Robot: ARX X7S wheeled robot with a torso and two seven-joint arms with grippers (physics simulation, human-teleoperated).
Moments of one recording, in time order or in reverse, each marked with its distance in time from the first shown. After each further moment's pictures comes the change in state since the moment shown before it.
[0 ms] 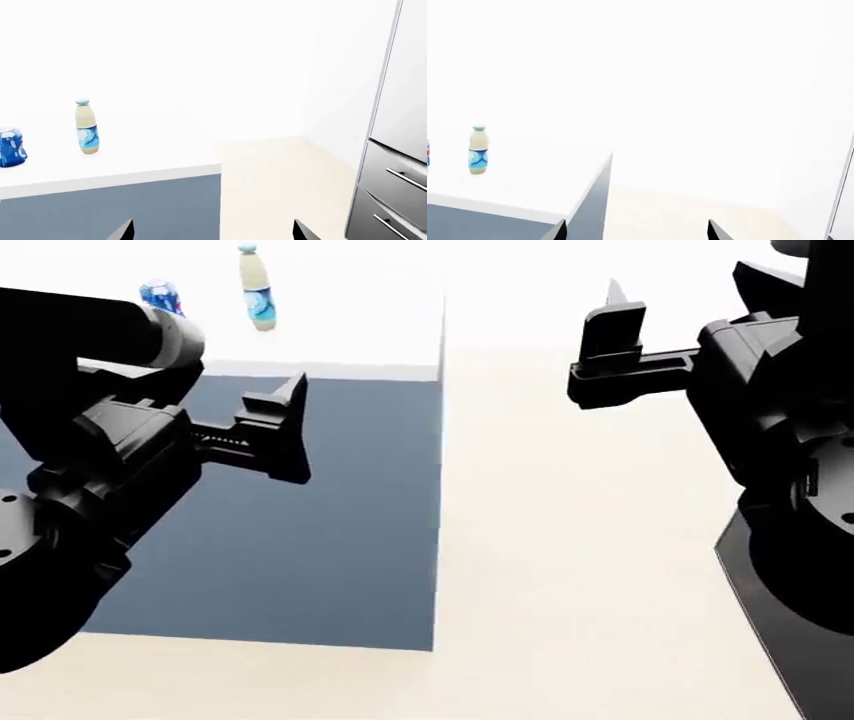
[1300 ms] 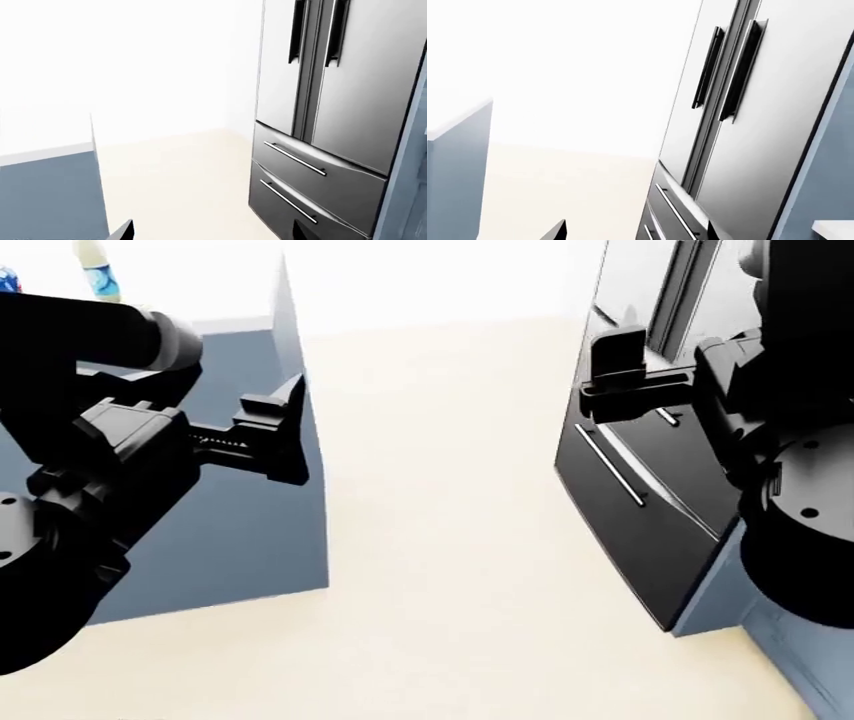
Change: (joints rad) left arm 0.010 -0.011 0.008 0.001 0.006 0.018 0.004; right arm 0.049 -0.002 -0.069 0.045 0.018 0.109 0.104
